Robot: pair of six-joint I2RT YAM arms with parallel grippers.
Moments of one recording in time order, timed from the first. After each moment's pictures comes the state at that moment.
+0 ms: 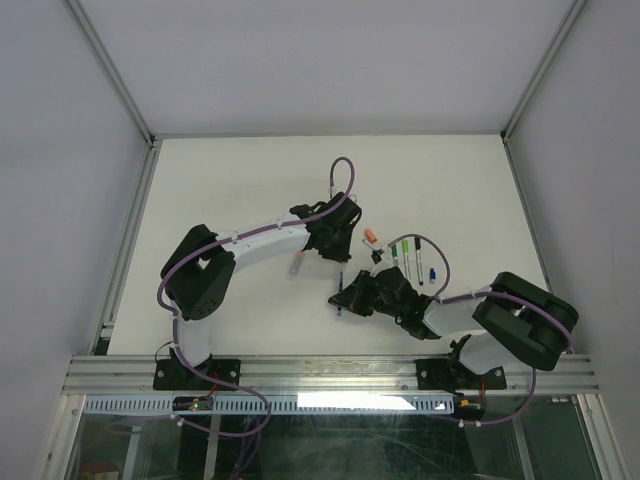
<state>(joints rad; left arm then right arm) -0.88 1.91 1.41 -0.53 -0.05 -0.63 0.92 1.43 0.24 0.68 -0.06 1.17</state>
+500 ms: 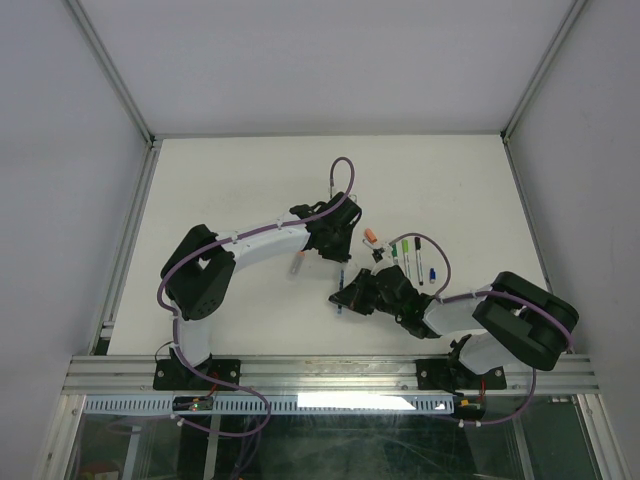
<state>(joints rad) -0.88 1.91 1.41 -0.53 -0.05 -0.63 0.90 1.43 0.25 0.68 -0.06 1.17</state>
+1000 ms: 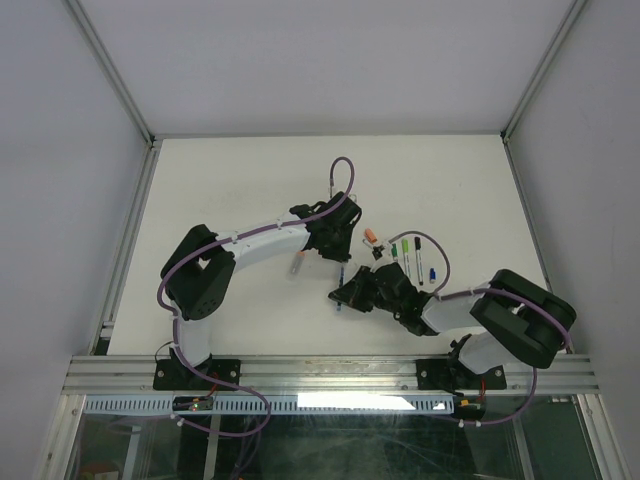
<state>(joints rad) -0.88 1.91 1.41 -0.53 -0.05 -0.63 0.89 1.44 0.27 0.67 -0.06 1.17</state>
